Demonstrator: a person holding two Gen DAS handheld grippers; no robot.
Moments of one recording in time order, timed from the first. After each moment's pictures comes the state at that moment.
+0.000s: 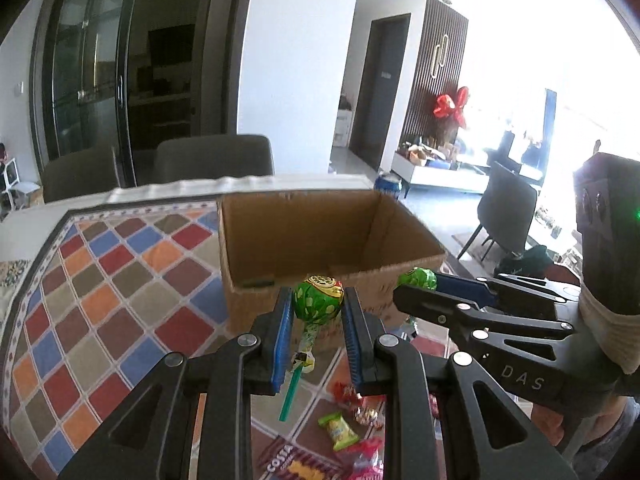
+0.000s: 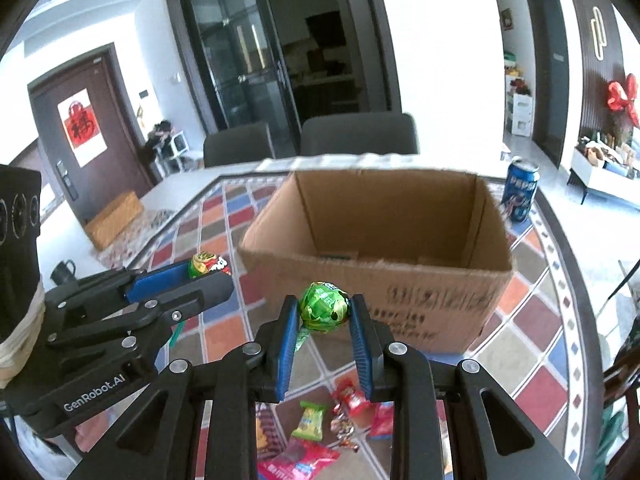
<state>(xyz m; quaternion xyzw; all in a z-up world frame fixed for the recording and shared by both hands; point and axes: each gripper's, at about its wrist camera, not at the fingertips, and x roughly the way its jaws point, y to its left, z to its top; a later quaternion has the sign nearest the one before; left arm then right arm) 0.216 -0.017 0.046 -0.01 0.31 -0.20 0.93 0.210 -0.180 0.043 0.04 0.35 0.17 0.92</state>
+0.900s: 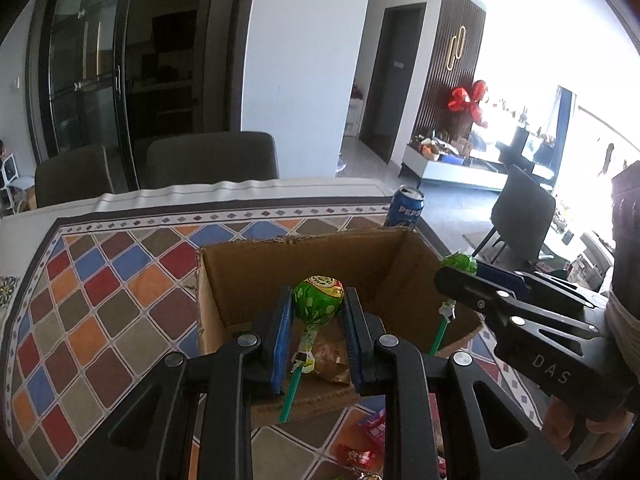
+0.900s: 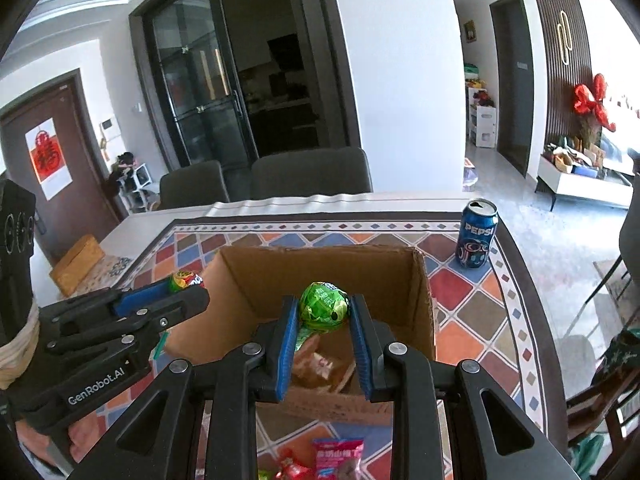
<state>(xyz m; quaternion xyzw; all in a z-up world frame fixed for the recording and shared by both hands) 0.313 -0.048 0.046 -0.01 0.35 -0.18 0.92 0.283 -0.212 0.068 0.05 0.32 0.10 0.94</state>
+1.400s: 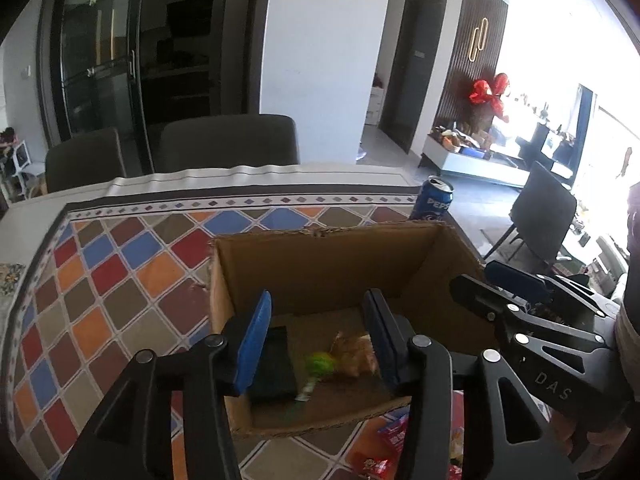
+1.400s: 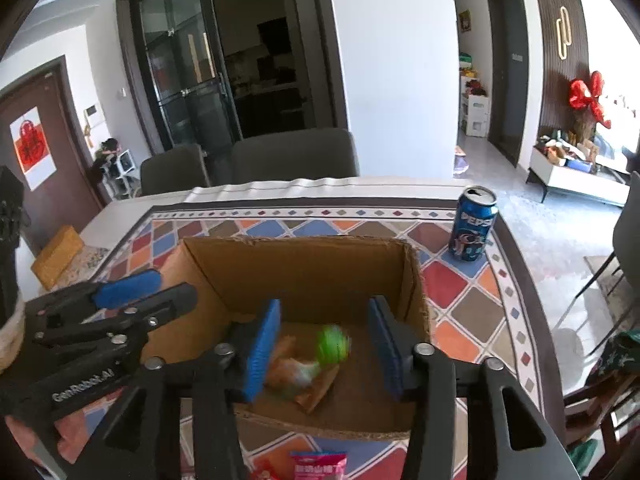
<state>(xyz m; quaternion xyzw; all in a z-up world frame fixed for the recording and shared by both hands) 0.329 -0.047 0.034 -0.01 0.37 -0.14 0.92 0.310 -0.212 0.049 0.03 0.35 0.07 0.93</state>
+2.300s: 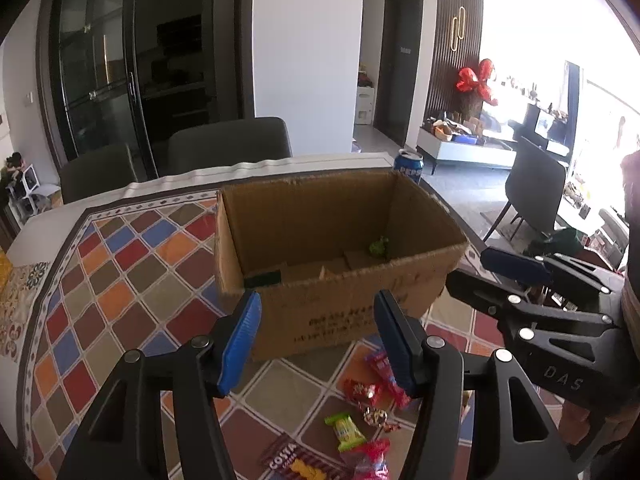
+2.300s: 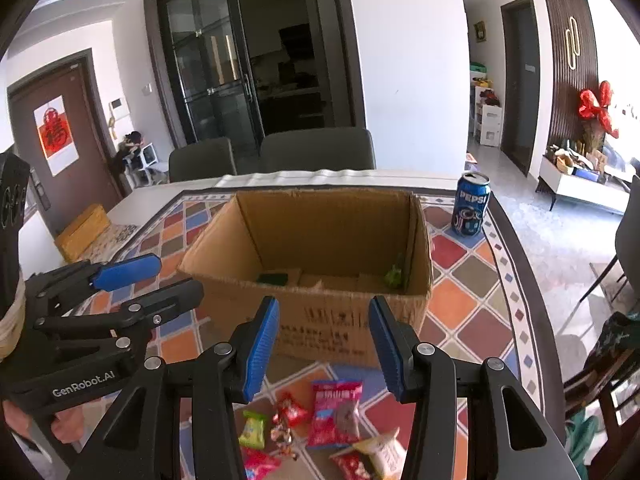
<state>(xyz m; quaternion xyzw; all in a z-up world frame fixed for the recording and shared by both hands) 0.223 -0.051 0.034 0.04 0.35 -0.15 0.92 0.218 -0.215 0.050 0.02 0.34 0.11 0.93</state>
